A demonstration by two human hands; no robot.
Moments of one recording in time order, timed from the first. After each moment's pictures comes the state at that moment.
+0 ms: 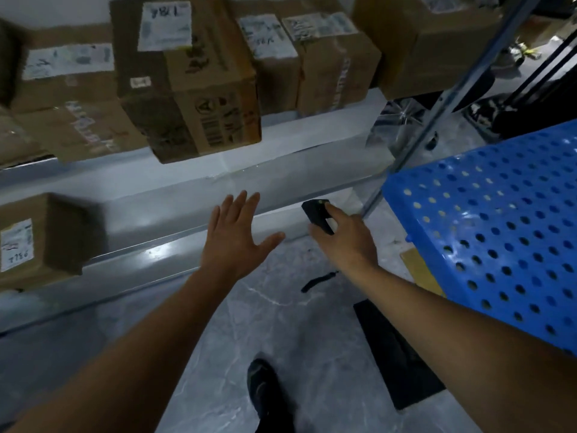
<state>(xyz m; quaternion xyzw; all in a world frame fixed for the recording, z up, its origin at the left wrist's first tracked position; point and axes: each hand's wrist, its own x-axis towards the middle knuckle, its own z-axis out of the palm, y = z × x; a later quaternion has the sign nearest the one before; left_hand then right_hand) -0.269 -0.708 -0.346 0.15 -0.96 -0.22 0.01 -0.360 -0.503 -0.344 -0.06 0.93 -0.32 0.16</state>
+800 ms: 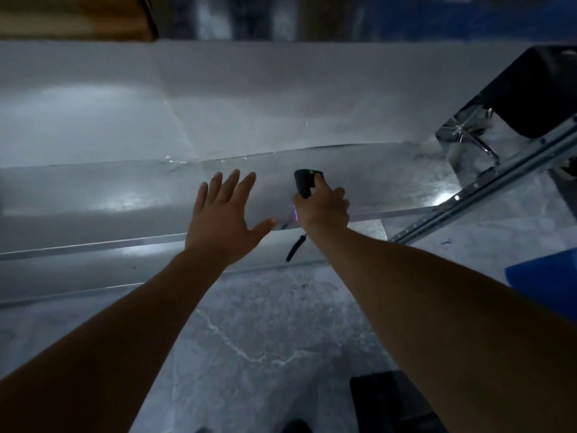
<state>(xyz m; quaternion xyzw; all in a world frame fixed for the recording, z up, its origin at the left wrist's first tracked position) -0.465 -0.758 -0.580 0.22 -0.96 -0.17 0.05 -0.610 -0.636 -0.604 -0.06 0.96 -0.23 0.15</state>
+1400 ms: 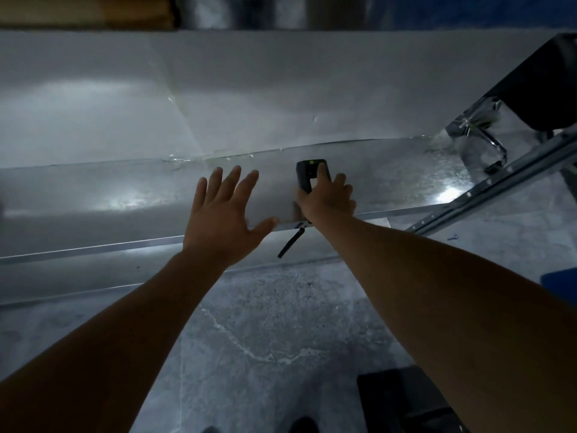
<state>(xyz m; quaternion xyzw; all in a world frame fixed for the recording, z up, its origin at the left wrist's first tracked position) -0.461 -0.774 -0.576 0.20 -0.96 -0.16 0.04 -0.629 -0.653 -0.617 -0.12 0.98 -0.13 0.14</state>
